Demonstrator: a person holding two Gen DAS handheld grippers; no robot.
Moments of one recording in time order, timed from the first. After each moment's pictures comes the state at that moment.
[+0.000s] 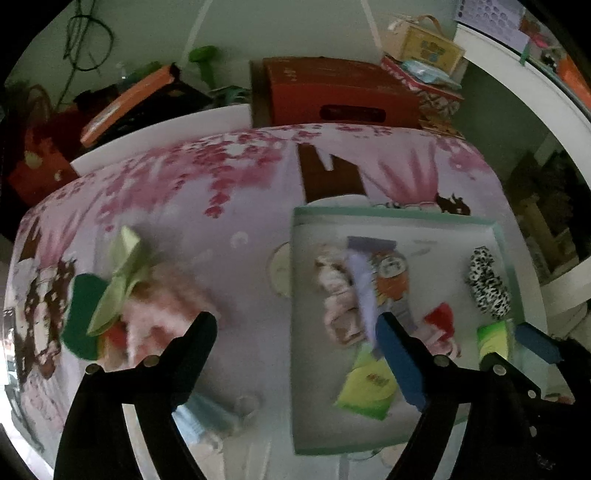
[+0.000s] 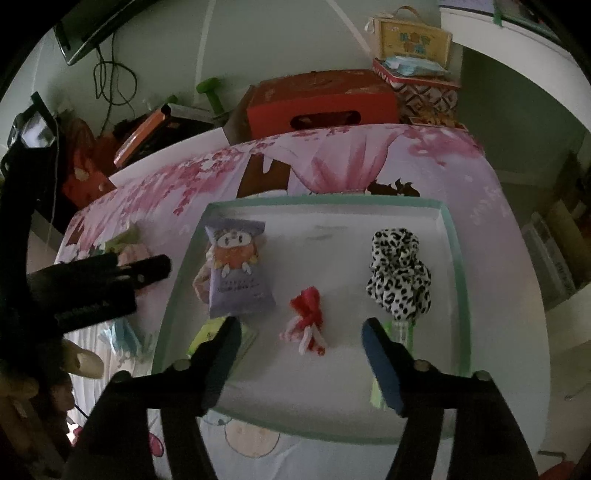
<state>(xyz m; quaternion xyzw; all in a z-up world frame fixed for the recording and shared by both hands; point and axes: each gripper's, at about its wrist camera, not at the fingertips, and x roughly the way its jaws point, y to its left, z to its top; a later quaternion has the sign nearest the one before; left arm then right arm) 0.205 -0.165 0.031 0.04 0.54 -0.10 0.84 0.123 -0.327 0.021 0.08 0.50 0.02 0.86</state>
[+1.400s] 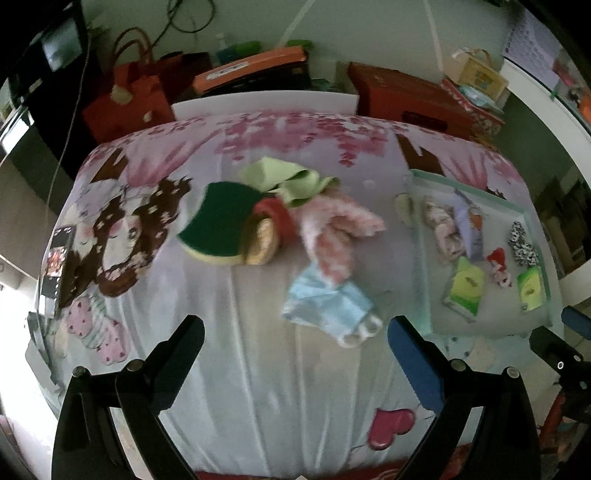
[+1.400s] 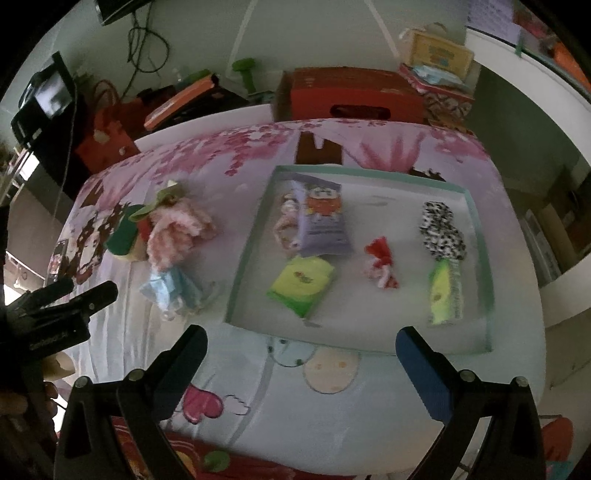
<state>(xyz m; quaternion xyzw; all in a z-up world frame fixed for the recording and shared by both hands) 0.112 -0.014 0.047 0.00 0.53 -0.03 0.85 0.070 -0.223 0.047 0.03 0.52 0.01 0.86</state>
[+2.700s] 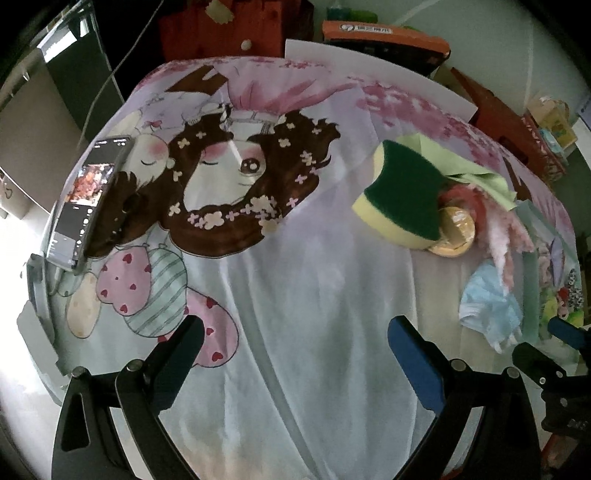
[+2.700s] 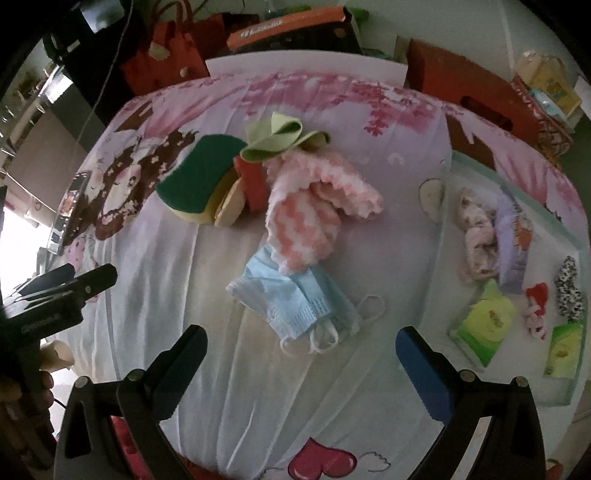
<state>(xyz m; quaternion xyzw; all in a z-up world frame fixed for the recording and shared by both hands) 0.120 0.154 -0.015 -0.08 0.57 0.04 0.82 0.136 -0.063 -0.022 -0.04 0.58 0.10 0.81</state>
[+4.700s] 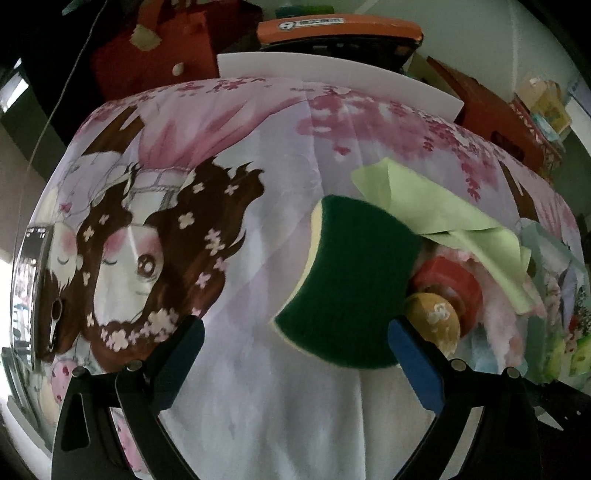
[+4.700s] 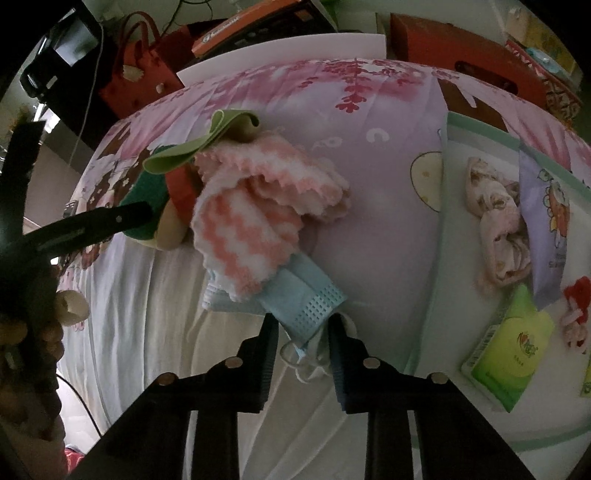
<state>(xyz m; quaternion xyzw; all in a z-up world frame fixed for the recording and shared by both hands) 0.233 0.098 -0.043 -0.05 0.56 0.00 0.83 0.157 -0.109 -0.060 0.03 0.57 0.12 0.81</state>
